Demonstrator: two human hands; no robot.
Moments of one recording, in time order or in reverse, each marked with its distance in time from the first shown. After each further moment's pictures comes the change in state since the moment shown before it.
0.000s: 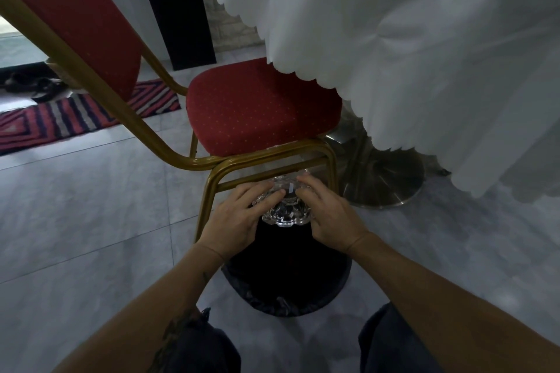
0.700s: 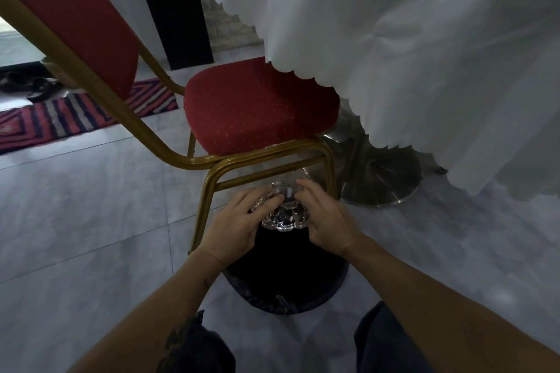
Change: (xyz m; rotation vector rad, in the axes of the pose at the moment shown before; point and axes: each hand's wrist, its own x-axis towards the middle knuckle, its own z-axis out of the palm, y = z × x) left_hand -0.007 0.013 -0.002 0.005 -0.062 -0.063; right_hand -0.011 0.009 0.020 -0.014 -0.060 0.092
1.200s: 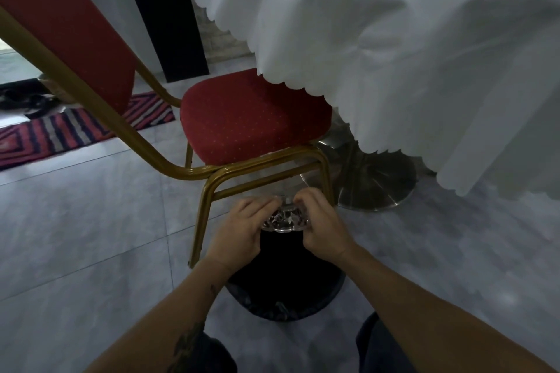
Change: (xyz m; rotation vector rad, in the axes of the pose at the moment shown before) left_hand 0.008 0.007 0.002 -0.156 -0.087 -0.066; right_hand -0.004 -0.010 0.003 0.245 0.089 0.202
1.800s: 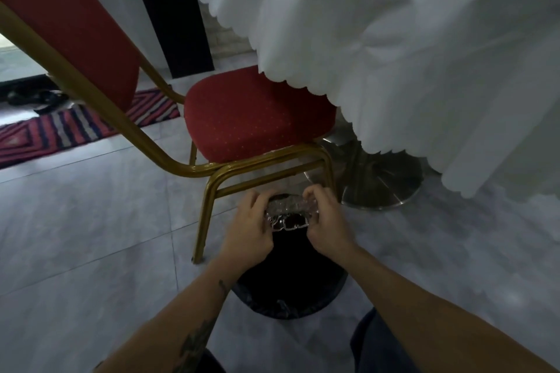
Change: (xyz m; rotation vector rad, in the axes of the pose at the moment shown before) left_hand 0.008 0.026 0.003 -0.262 0.083 -0.298; right_hand 0.000 -0.003 -0.002 0.151 0.053 0.245
